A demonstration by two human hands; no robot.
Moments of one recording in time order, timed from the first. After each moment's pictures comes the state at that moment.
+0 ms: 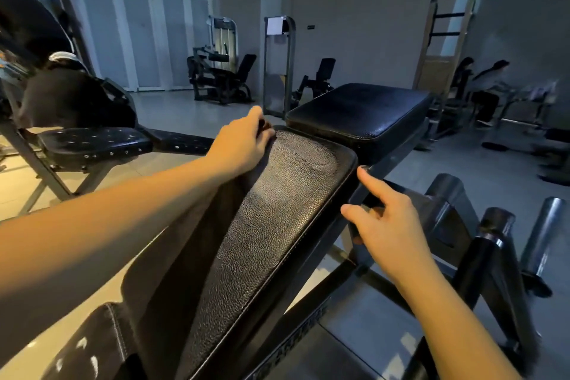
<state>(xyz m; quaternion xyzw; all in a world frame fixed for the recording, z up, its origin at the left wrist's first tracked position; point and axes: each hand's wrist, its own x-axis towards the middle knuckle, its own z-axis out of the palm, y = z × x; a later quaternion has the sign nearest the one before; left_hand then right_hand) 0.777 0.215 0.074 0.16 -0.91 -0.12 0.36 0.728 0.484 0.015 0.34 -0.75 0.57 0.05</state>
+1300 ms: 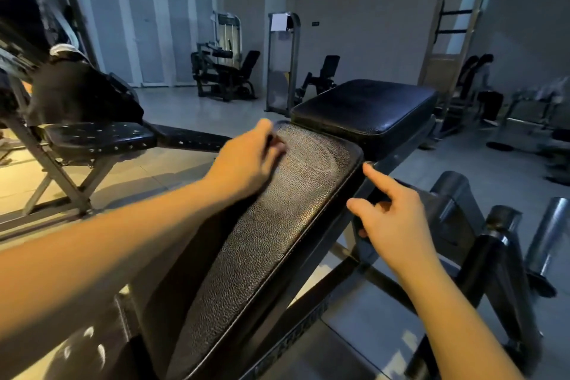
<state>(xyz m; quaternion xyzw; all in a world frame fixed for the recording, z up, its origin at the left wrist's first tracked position) 0.803 0.236 0.046 0.11 -0.91 -0.14 0.38 0.723 0.479 0.012 0.32 -0.75 0.57 0.07</state>
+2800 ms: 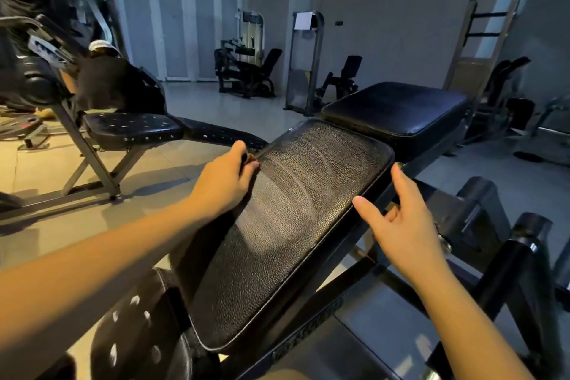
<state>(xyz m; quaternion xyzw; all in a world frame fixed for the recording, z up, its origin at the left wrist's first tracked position) 0.868 0.191 0.004 0.22 -0.89 -0.16 0.37 0.745 0.469 0.004 0.36 -0.76 0.53 0.07</state>
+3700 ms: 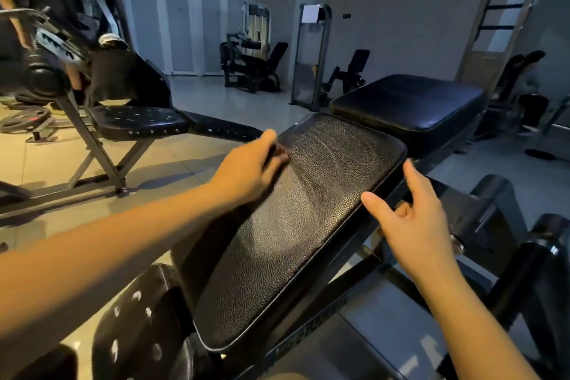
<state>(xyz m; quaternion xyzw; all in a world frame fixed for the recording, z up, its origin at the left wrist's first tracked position) 0.854 0.207 0.016 0.10 -0.91 -0.13 0.38 0.739 0.460 -0.004 0.35 -0.75 0.56 0.09</state>
